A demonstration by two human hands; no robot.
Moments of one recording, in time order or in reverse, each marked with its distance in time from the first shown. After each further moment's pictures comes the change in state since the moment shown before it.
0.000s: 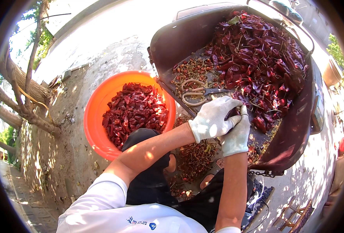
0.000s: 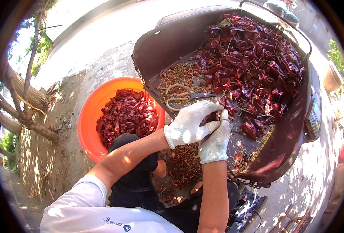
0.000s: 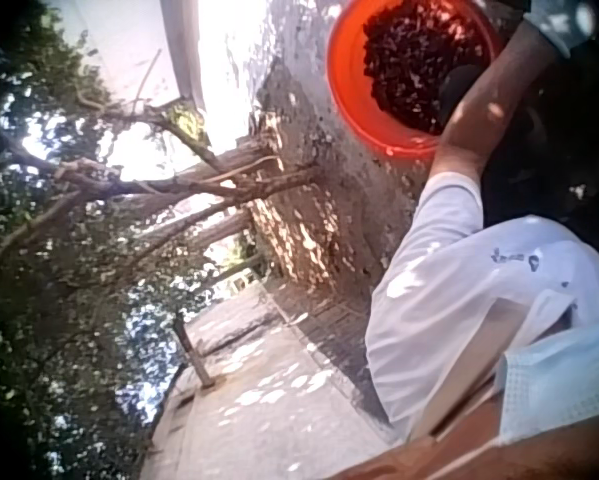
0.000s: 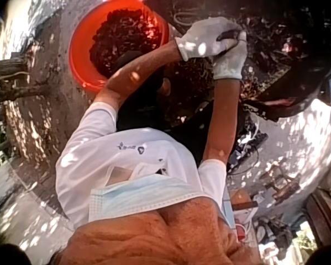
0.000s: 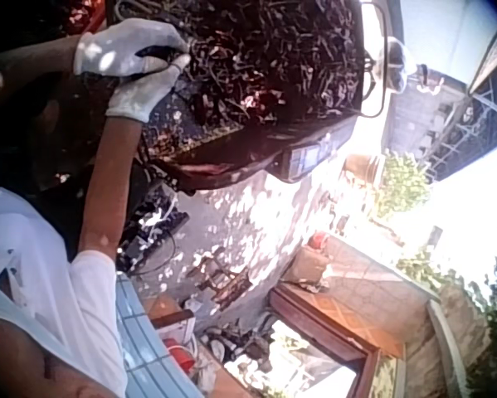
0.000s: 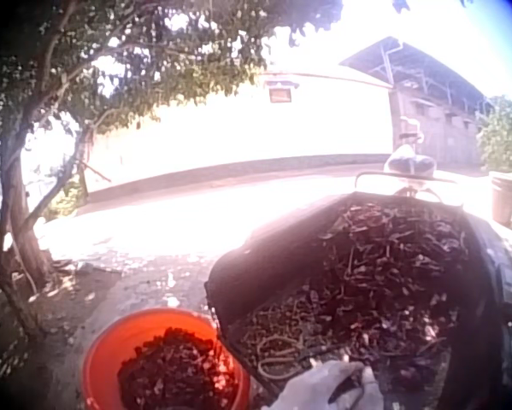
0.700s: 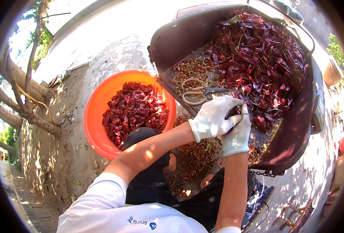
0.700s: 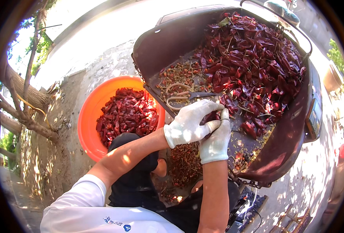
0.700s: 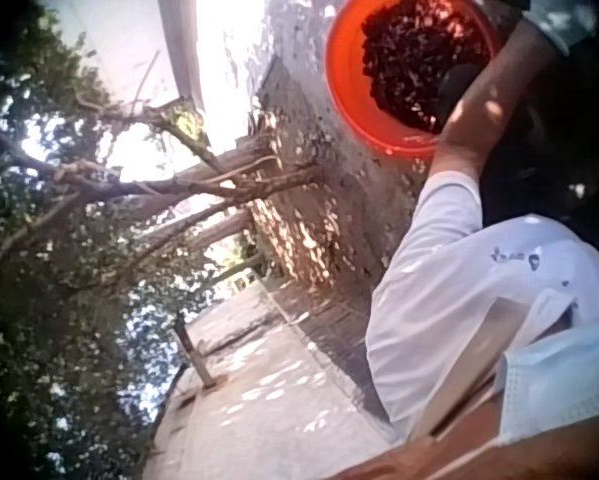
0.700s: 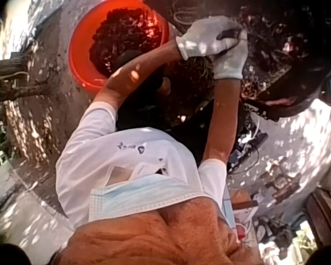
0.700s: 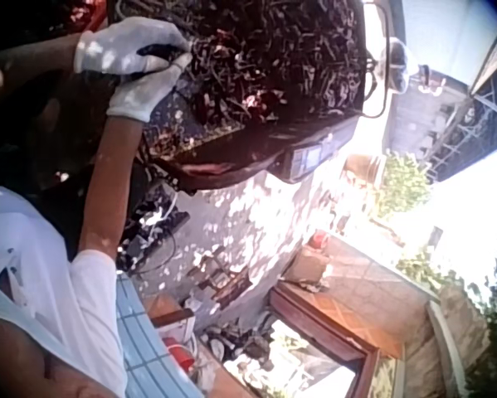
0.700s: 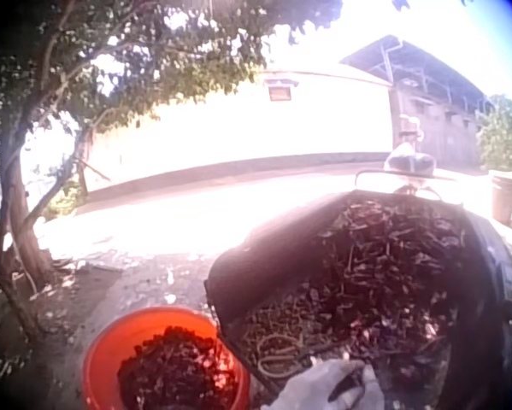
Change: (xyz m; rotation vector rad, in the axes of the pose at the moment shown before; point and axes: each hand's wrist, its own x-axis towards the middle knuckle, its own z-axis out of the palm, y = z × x) left_hand 0.000 0.001 -0.001 -0.031 0.005 -0.009; right_hand -0.008 -0.004 0.006 -0.024 0.026 0.061
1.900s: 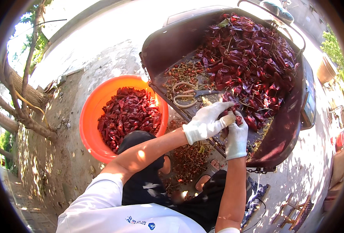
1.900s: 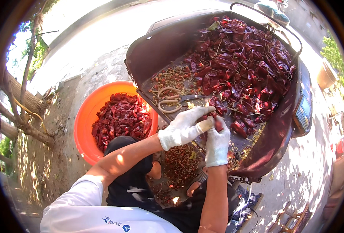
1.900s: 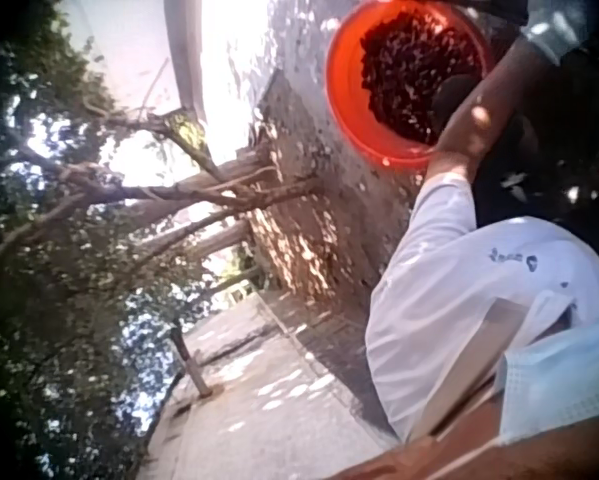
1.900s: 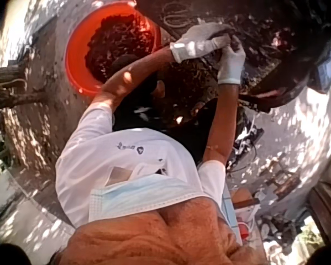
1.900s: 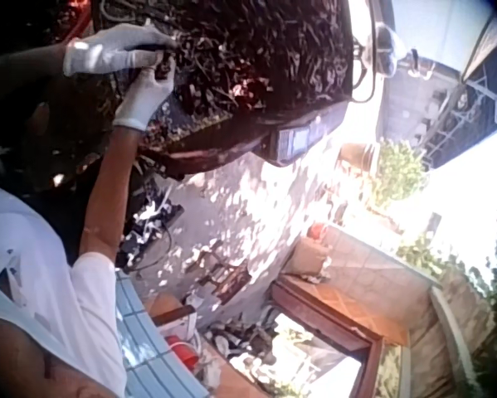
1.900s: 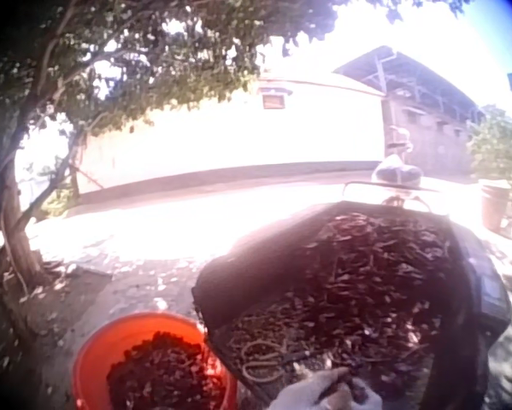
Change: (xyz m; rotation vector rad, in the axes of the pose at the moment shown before) left_hand 0.000 0.005 0.009 -0.259 -0.159 -0.224; right_hand 0.002 -0.019 -0.040 -0.616 -0.089 -0.380
